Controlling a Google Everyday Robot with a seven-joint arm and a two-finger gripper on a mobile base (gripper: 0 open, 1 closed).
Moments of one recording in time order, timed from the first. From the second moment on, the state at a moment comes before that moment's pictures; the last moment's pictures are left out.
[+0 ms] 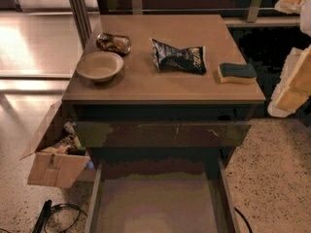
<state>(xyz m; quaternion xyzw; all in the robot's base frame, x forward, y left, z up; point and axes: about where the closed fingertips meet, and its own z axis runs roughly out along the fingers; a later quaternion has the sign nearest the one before) 0.427 -0.196 1.036 -0.60 0.76 -0.09 0.23</state>
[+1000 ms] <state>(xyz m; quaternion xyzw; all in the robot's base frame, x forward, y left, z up) 0.473 -0.178 1.057 -0.61 0.74 -0.09 0.26</state>
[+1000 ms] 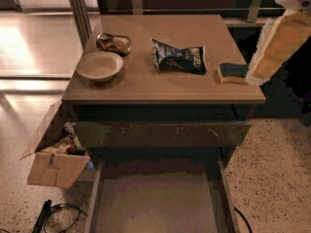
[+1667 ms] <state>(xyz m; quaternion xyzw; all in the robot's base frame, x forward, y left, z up) 0.516 -0.163 1.050 -0.59 0.74 -0.05 0.31</state>
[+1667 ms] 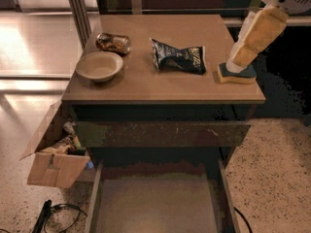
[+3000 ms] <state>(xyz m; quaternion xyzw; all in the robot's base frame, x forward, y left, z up) 0.588 -0.123 0.996 -0.58 0.75 0.00 0.32</state>
